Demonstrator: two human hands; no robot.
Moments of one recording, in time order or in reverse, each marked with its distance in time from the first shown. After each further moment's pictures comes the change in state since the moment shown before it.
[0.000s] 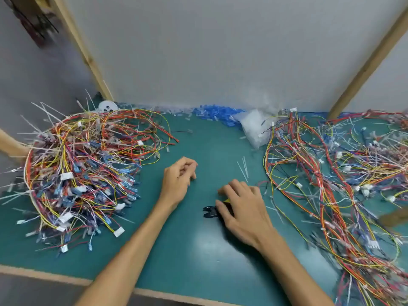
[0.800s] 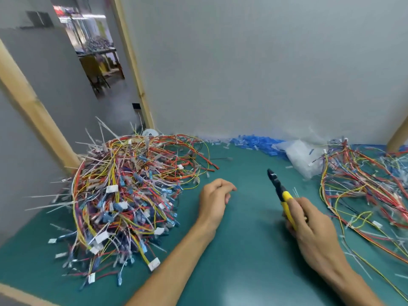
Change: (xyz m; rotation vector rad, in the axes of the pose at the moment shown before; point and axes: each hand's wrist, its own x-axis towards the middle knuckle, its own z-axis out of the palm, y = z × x) left_hand 0.011 -0.012 -0.013 -0.250 0.017 -0.150; right_hand 0.024 0.021 0.036 0.508 0.329 0.221
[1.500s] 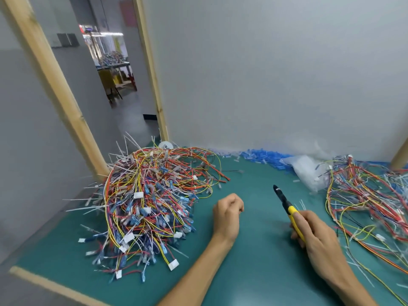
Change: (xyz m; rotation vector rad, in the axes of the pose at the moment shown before) left_hand -0.032 0.019 0.000 -0.022 0.077 0.085; right_hand -0.007 -0.022 -0.008 0.119 -0.060 0.099
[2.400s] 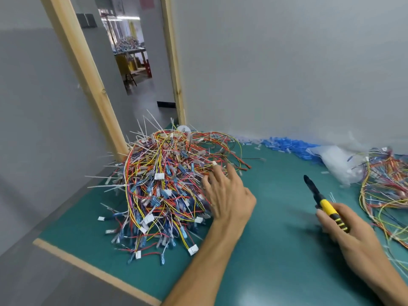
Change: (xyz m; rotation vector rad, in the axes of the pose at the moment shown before) left_hand 0.007 0.011 -0.039 1.177 0.344 0.246; right_hand -0.008 -0.009 -0.003 -0.087 -0.089 0.018
